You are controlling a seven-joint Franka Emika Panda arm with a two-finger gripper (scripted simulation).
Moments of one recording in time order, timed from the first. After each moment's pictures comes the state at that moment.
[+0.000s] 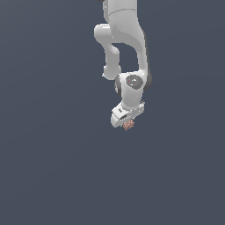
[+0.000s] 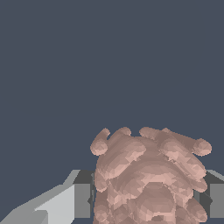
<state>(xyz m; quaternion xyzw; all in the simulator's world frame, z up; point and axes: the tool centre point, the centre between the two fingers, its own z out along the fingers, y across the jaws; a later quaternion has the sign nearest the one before) -0.069 0.085 0.051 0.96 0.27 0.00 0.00</state>
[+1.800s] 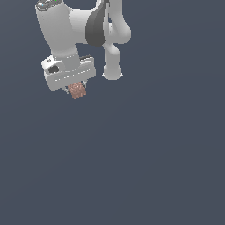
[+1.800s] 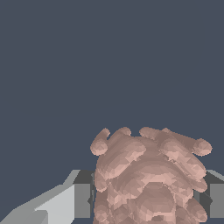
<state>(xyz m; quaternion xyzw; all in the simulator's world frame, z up) -0.108 -0.166 0.267 0.96 0.27 0.00 0.00</state>
